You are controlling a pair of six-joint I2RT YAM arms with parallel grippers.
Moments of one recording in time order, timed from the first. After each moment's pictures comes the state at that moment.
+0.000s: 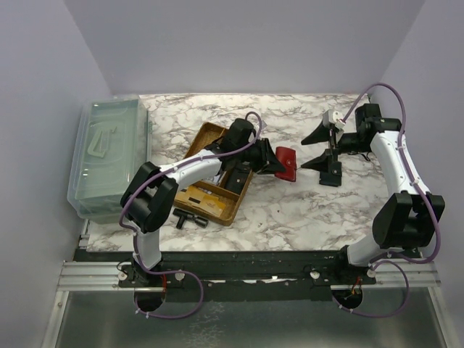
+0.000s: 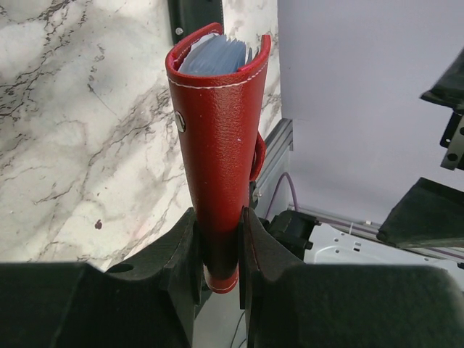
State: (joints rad) left arm -0.70 1.87 1.33 0.00 0.63 -1.01; right arm -0.07 1.54 1.41 -1.20 -1.30 -1.42
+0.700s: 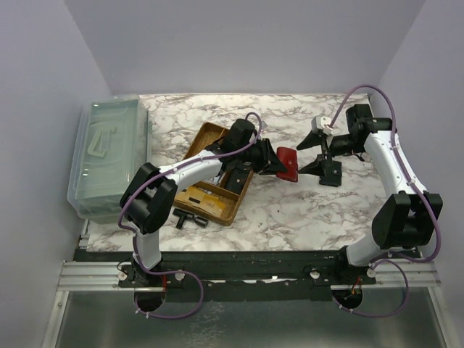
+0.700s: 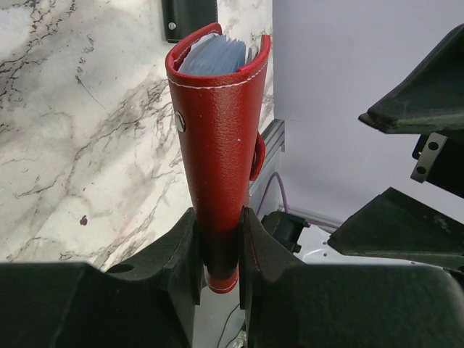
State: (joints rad) left arm -0.72 1.86 1.33 0.00 0.62 -1.06; right arm -0.01 1.55 1.41 -1.22 -1.19 -1.44
